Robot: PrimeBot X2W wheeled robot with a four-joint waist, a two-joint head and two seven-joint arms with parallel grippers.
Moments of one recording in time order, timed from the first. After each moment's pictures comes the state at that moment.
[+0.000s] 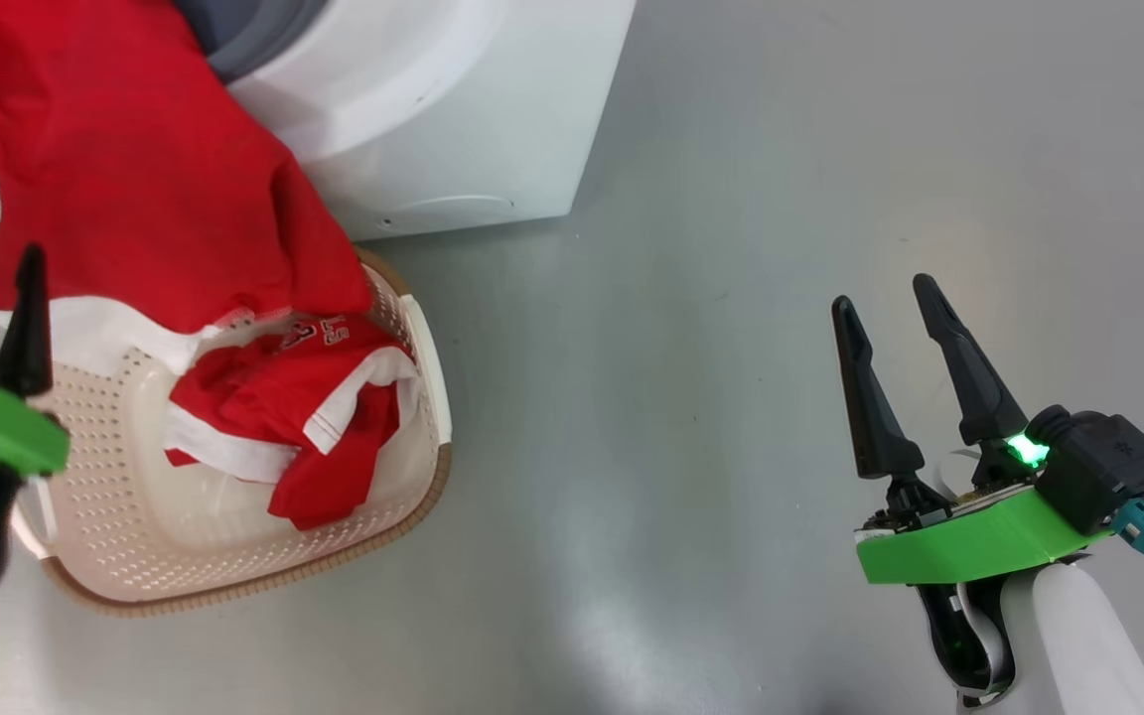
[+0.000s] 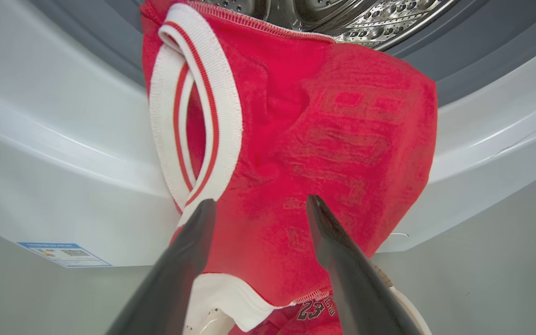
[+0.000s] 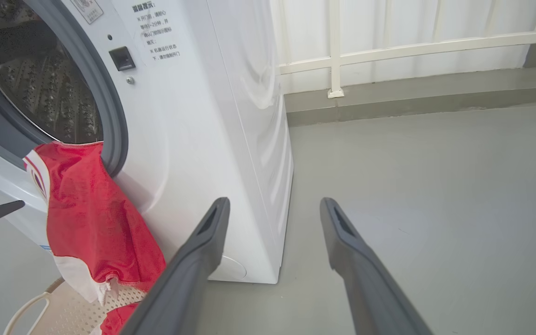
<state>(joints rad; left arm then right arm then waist) -0.66 0.46 -0.29 0.64 -0.69 -0.13 -0.17 -0.25 -0.05 0.08 -0.01 0.26 0.13 -0.26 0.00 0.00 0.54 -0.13</state>
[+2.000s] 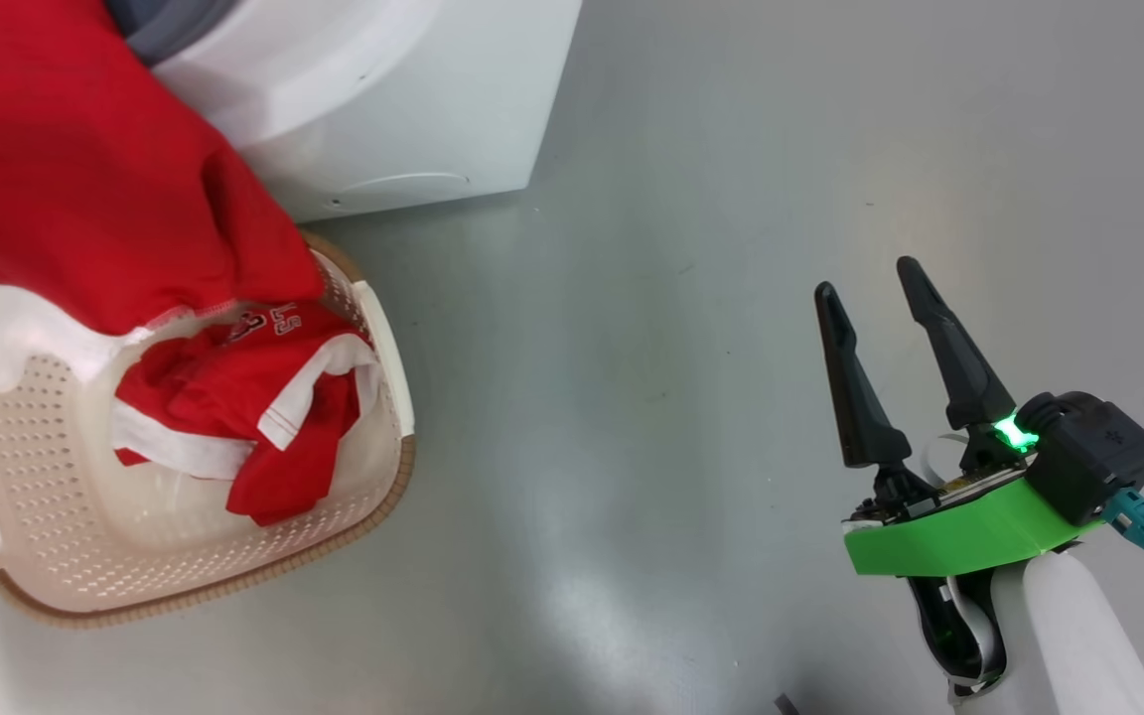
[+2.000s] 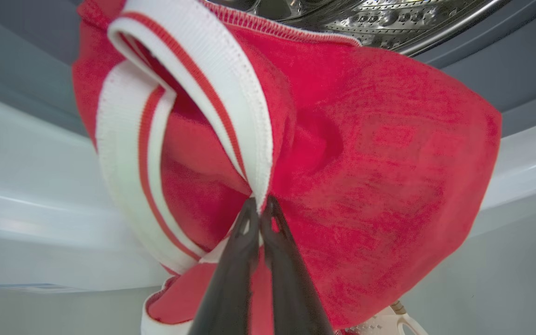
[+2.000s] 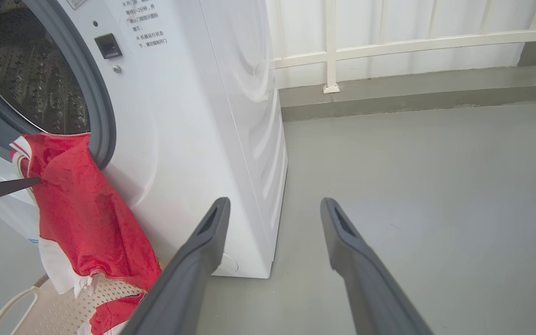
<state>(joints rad) -1.06 0.63 -0.98 0.90 -1.22 -0.13 -0.24 -0.28 -0.05 0.11 -0.02 0.25 0.13 -0.26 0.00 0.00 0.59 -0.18</state>
